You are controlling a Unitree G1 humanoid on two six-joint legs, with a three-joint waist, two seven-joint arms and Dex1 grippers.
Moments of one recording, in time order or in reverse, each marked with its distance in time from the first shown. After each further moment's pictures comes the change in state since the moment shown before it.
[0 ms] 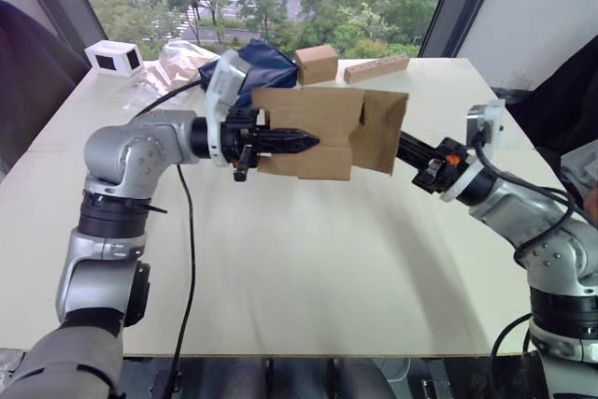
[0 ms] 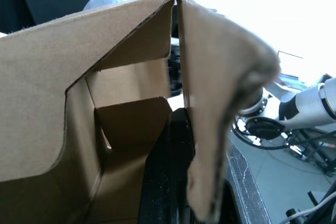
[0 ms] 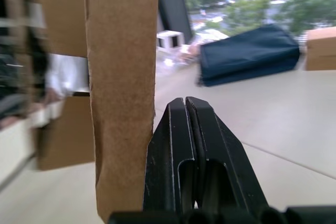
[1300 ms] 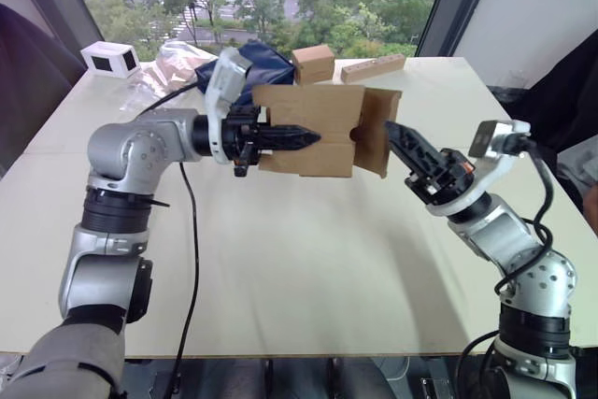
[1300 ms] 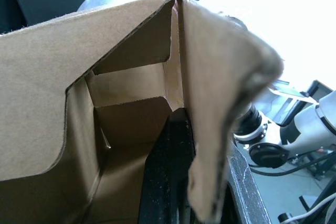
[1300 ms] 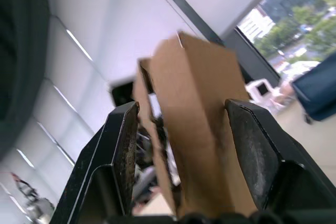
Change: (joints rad) left arm -0.022 -0.012 -0.001 0.042 -0.007 0.010 -0.012; right arm 0.069 0.218 -0.083 0.020 0.485 0.040 -0.069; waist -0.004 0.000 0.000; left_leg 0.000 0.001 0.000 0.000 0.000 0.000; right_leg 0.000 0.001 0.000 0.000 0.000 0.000
